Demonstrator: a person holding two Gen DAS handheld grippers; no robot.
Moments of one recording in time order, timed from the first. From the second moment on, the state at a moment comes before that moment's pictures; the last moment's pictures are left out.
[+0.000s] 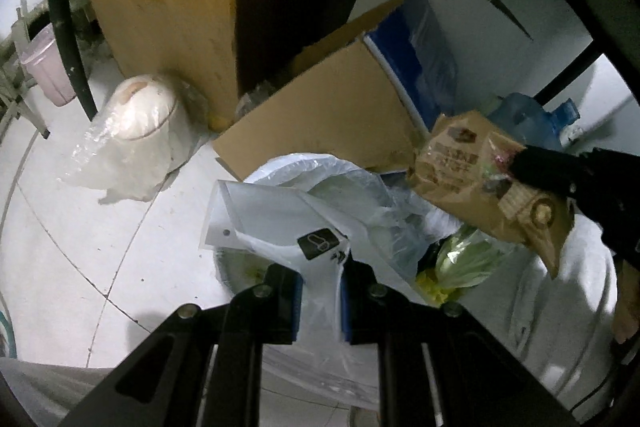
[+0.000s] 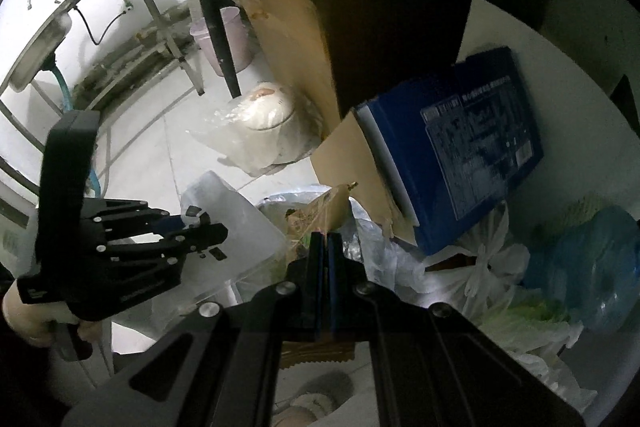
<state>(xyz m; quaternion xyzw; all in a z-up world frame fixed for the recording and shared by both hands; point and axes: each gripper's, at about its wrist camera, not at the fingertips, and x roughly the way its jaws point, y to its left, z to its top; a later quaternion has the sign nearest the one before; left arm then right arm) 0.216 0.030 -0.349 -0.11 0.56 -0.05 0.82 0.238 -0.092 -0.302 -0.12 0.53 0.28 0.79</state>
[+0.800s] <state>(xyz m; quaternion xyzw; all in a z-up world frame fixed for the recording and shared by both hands) 0.221 0.068 -0.365 -0.14 0.57 0.01 0.81 0.253 -0.074 -0.370 -0.14 0.58 0.27 0.76</state>
